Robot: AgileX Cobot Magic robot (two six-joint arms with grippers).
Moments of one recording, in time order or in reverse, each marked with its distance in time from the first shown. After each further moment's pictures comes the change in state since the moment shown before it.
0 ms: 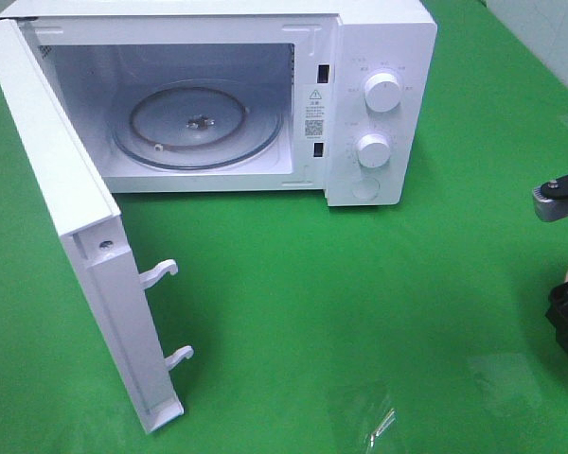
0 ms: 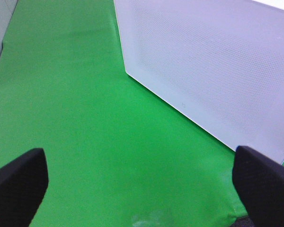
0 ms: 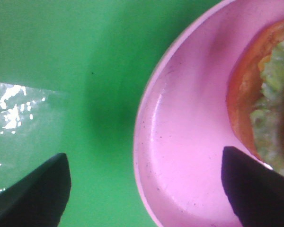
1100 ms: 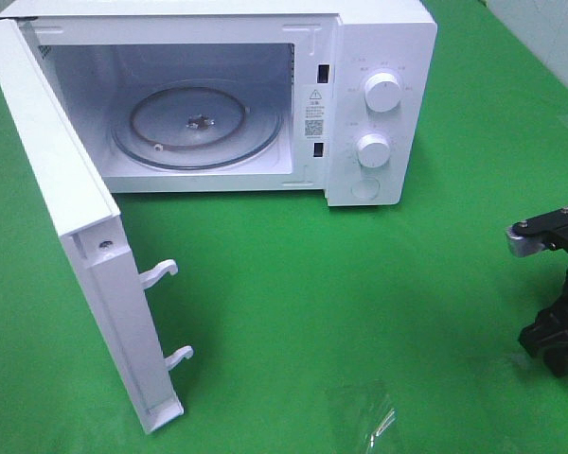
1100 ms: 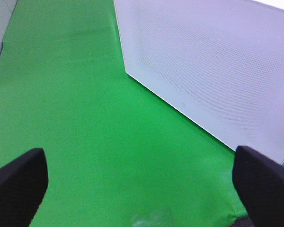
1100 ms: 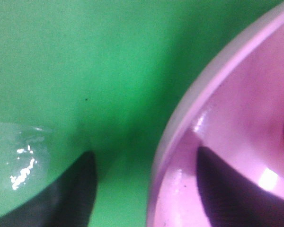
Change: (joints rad) left arm 0.000 0.000 0.000 0.000 0.000 0.000; right arm -0.035 0.234 0.003 0.001 -0.161 0.005
